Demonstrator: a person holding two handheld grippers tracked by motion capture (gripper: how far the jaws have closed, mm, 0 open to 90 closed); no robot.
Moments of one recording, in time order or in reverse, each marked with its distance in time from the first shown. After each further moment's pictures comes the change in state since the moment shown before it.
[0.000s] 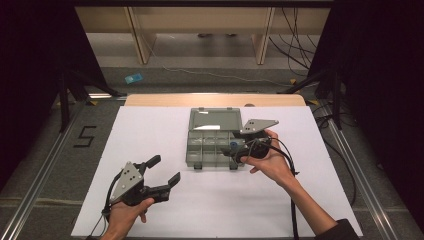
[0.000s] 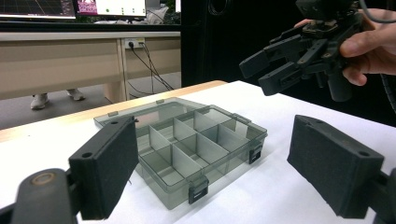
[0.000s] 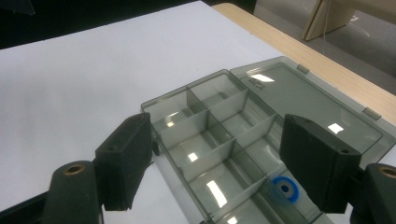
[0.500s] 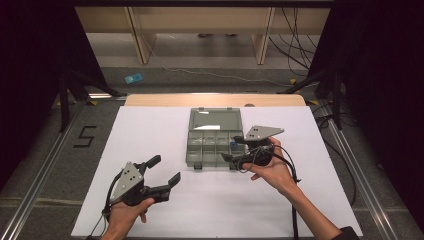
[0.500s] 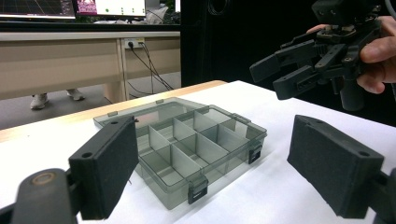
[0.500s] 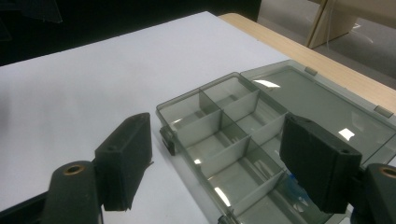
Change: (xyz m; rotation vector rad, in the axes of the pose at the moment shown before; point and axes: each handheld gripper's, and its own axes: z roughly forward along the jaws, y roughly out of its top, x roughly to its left) left arm 0.000 0.000 0.000 0.000 -0.001 -0.001; right arm 0.011 -0.013 -0.009 -0.049 0.023 0.027
